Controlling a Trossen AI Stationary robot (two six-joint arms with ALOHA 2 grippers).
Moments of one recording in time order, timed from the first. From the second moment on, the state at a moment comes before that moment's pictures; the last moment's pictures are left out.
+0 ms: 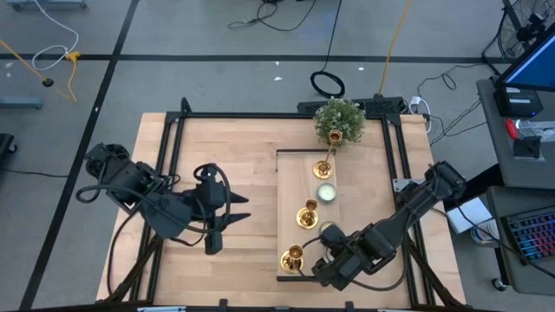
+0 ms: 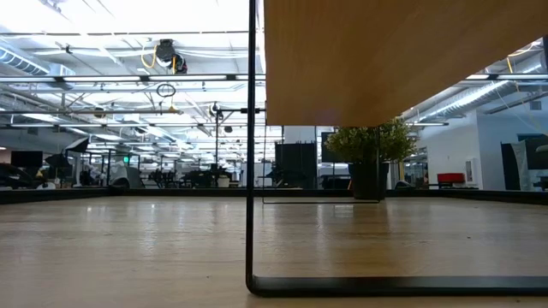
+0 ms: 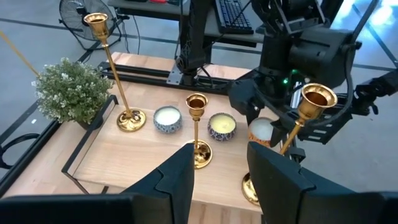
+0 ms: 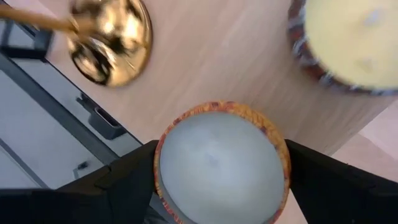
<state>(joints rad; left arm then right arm) -0.60 1.62 2.14 -1.12 -0.63 -0.48 0.67 1.76 1.66 -1.12 0.11 1.61</state>
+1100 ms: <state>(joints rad) -0.60 1.62 2.14 -1.12 -0.63 -0.47 0.67 1.71 1.66 -1.11 0.13 1.56</state>
